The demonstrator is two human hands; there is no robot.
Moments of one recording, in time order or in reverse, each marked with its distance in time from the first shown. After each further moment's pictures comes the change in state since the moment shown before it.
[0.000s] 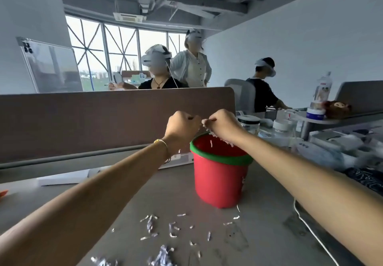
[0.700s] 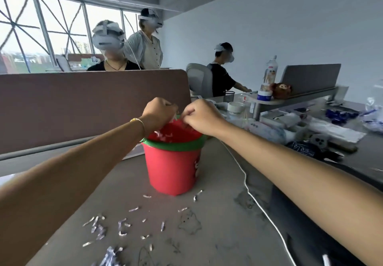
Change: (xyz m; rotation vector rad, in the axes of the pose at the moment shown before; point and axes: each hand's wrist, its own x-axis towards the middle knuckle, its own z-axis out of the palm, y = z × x) left_hand 0.026 0.021 0.071 0.138 -0.211 0.044; right_hand -0.033 0.048 -0.039 -0.053 0.005 0.037
